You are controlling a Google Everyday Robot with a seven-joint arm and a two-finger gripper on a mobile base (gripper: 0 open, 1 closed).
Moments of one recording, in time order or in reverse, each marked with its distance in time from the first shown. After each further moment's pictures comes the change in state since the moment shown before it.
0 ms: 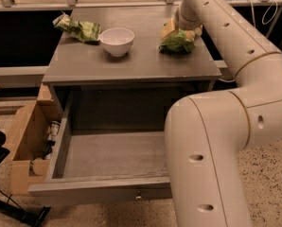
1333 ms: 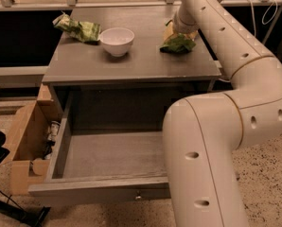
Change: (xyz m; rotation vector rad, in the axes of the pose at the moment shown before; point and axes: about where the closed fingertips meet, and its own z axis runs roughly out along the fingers) arm 0.005 0.007 0.023 -0.013 0.017 0.025
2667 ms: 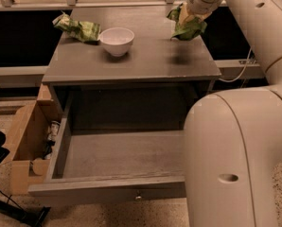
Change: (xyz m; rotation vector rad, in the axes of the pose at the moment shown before) arm -0.011 -0.016 -0.108 -0.017 -0.058 -0.075
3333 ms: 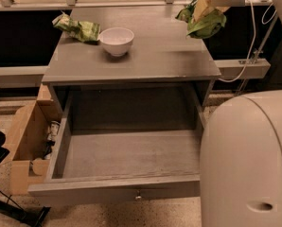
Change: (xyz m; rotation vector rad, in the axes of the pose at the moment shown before) arm 0.035 -0.009 -0.084 -0.041 0.114 -0.044
